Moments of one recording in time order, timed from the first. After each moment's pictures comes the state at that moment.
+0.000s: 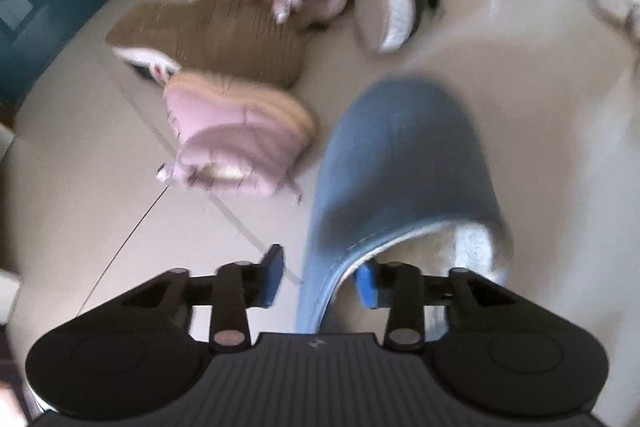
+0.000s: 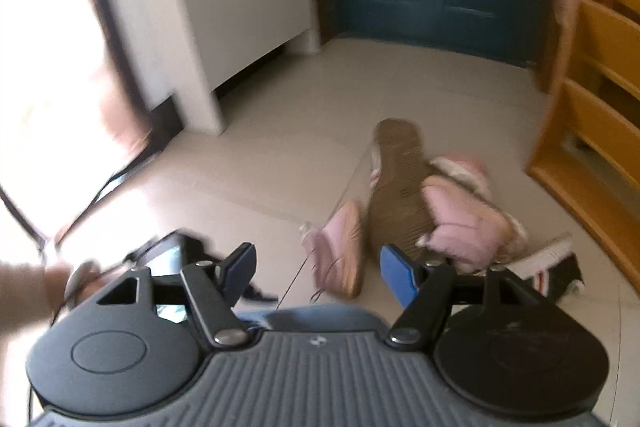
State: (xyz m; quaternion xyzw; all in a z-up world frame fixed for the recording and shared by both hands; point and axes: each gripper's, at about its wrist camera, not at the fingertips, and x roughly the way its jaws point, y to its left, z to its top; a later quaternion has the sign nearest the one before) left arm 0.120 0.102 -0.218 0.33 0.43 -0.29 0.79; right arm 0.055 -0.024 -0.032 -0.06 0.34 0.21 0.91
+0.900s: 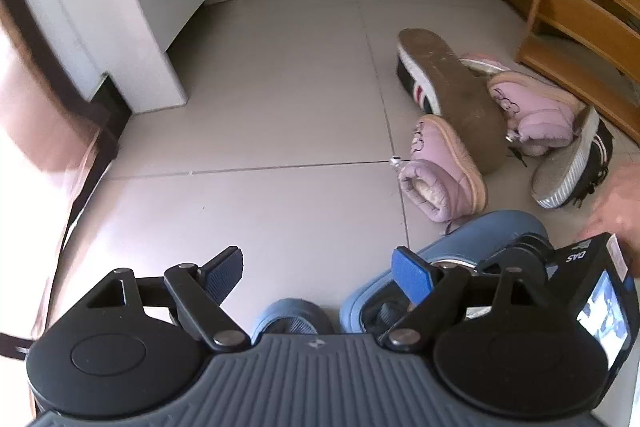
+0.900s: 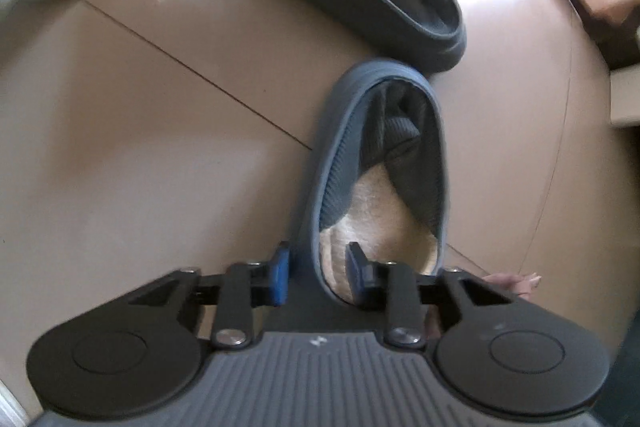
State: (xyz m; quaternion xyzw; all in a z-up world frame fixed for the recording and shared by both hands) left arm 0.090 0.226 -0.080 0.05 0.46 0.00 0.89; right arm 0.069 0.100 -0.235 -0.65 0.29 0.52 0.47
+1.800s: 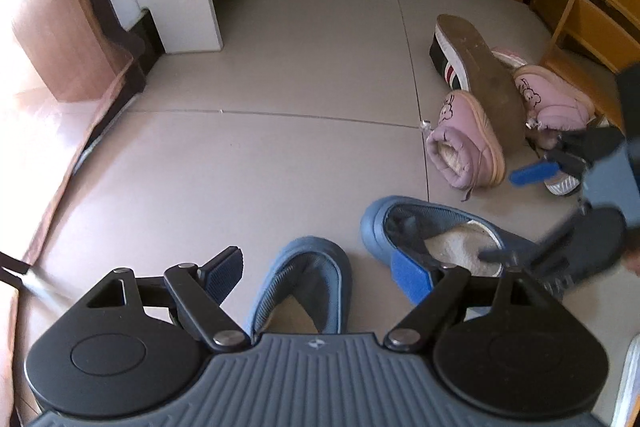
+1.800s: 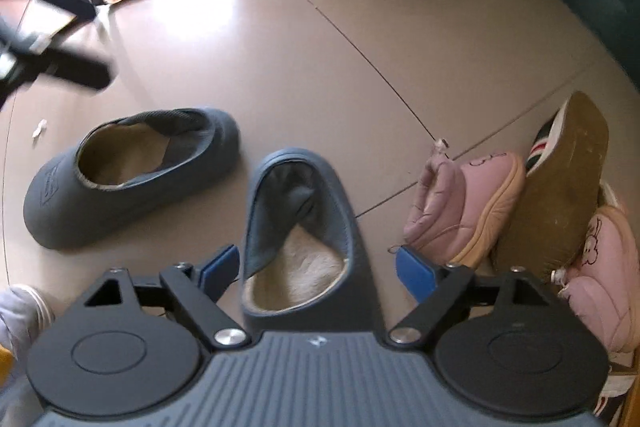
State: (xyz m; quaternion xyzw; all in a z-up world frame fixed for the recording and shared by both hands) left arm 0.052 0.266 -0.096 -0.02 0.49 0.02 0.87; right arm 0.156 0.096 -0.170 -0.26 0.47 0.34 0.77
